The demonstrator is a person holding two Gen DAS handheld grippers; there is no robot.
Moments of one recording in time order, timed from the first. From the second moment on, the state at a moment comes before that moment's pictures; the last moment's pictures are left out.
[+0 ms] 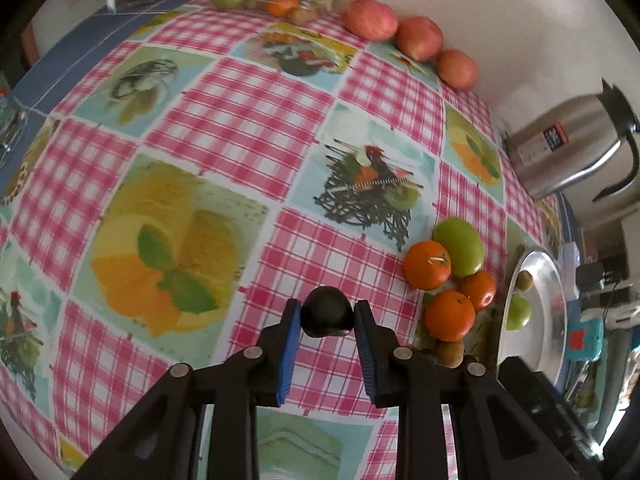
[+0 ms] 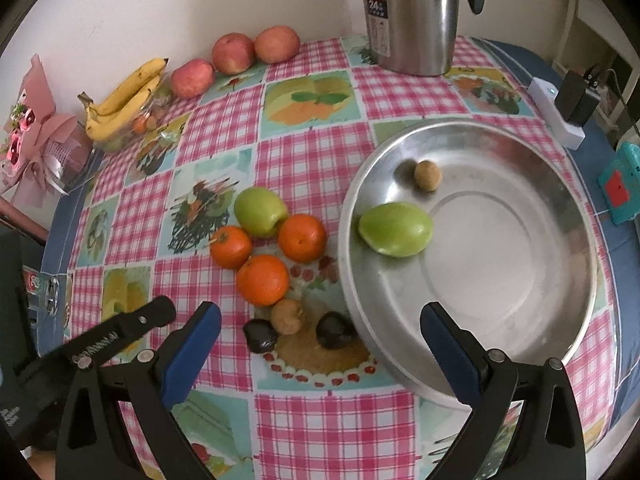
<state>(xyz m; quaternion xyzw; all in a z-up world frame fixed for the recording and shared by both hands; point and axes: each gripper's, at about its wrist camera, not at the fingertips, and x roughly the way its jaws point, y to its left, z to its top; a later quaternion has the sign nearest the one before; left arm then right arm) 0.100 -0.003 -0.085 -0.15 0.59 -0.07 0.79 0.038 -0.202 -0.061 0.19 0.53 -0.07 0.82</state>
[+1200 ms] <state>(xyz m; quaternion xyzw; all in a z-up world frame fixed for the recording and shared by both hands) 0.101 0.030 -0.078 -0.25 0.58 -0.08 0.77 0.050 -0.135 -0.101 0.14 0.59 -0.03 0.80</state>
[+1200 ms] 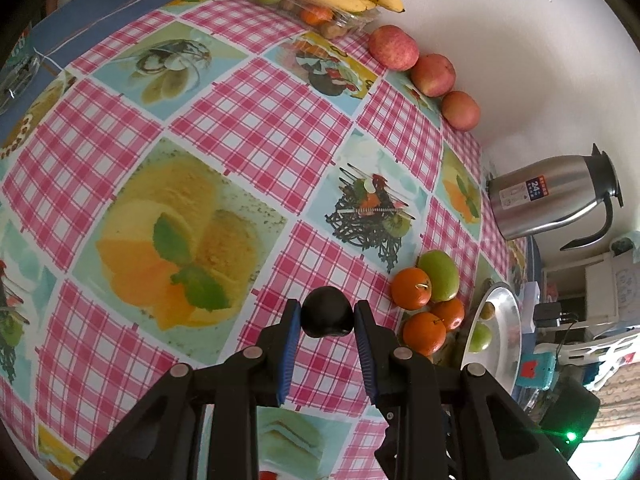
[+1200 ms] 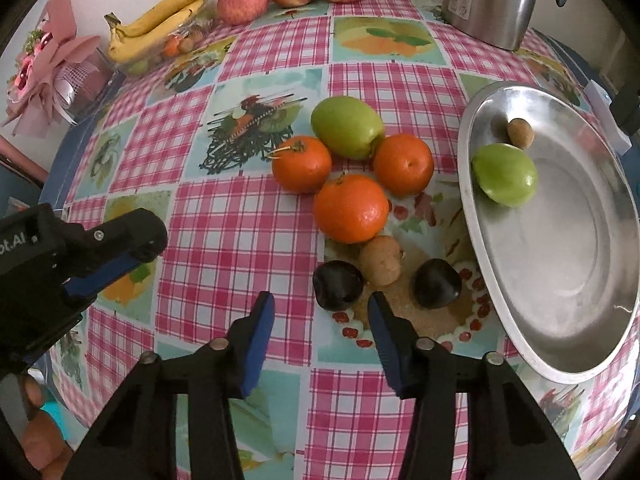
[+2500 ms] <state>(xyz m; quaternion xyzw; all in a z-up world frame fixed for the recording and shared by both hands) 0.101 0.030 -0.067 -0.23 0.57 -0.07 0.79 0.042 -0.147 -0.051 0.17 0.51 -0.01 0.84</state>
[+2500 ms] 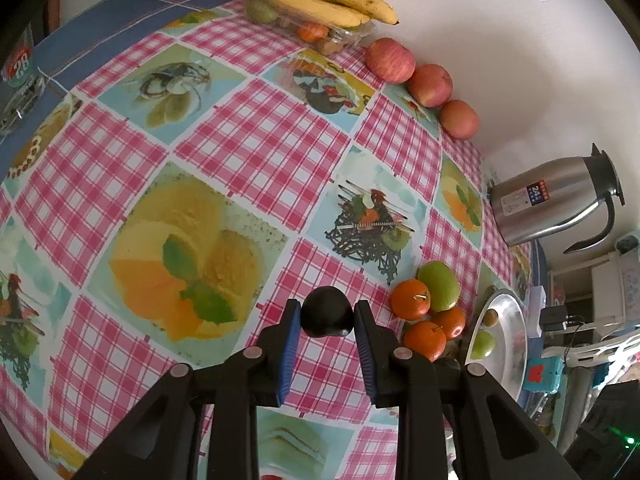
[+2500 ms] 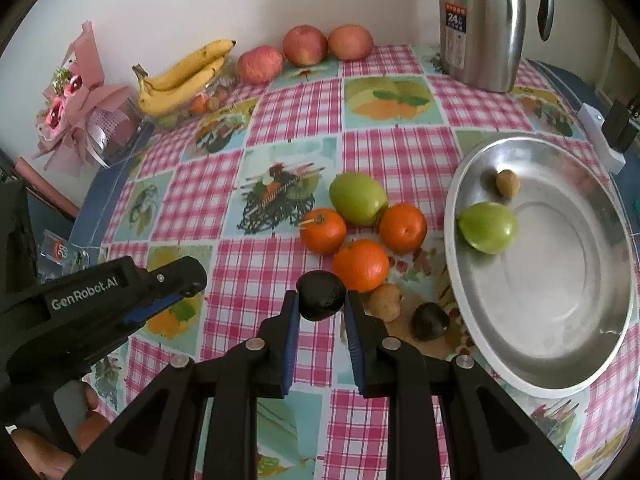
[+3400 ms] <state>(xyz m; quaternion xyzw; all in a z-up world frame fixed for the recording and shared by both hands) 0.087 -0.059 -0.051 -0.12 0.56 -0.17 0.80 0.023 -0.248 -0.055 0.22 0.50 -0.12 0.83</state>
